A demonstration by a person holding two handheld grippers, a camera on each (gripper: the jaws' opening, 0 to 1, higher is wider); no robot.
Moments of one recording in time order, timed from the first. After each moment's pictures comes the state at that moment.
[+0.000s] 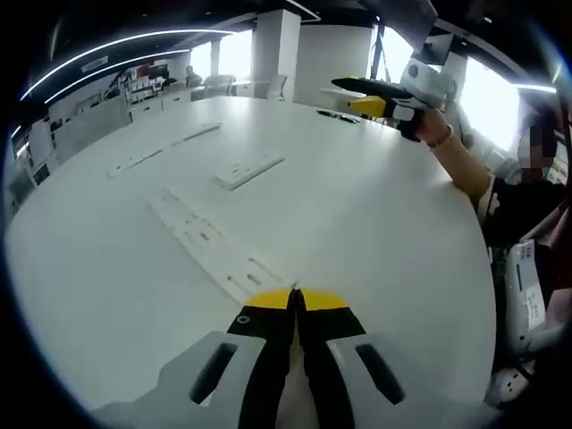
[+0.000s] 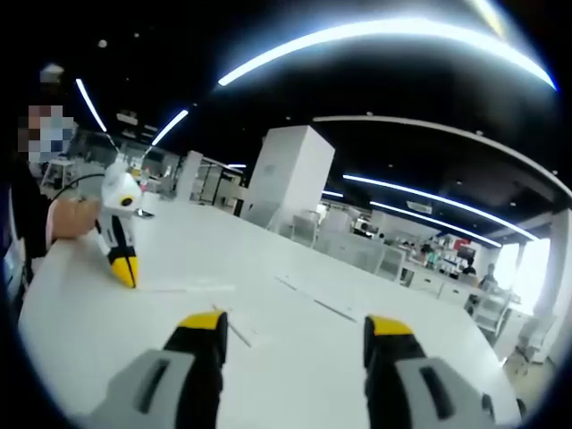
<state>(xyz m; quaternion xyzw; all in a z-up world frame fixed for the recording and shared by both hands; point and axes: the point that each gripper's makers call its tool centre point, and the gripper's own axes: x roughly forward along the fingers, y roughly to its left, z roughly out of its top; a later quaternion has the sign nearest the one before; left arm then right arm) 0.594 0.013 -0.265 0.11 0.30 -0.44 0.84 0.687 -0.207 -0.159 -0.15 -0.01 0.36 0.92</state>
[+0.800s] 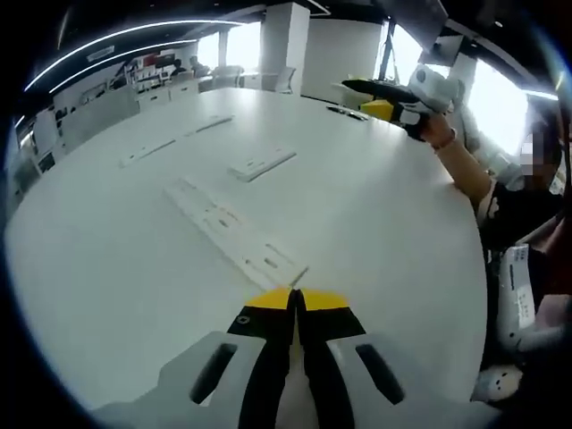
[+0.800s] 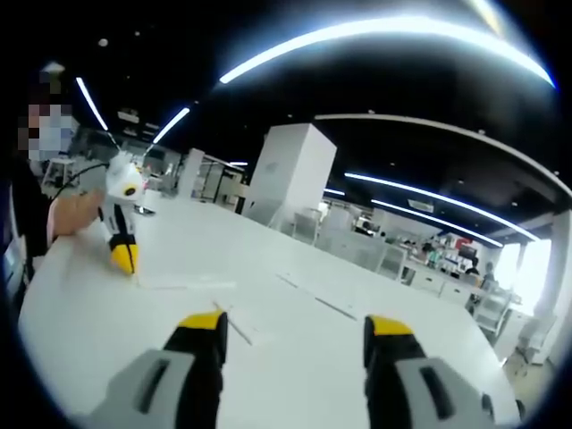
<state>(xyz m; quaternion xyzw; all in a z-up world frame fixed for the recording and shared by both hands) 0.593 0.037 -0.257 0.10 0.33 -0.41 0.84 0.686 -0.207 -0.162 -0.16 0.00 0.36 0.92</state>
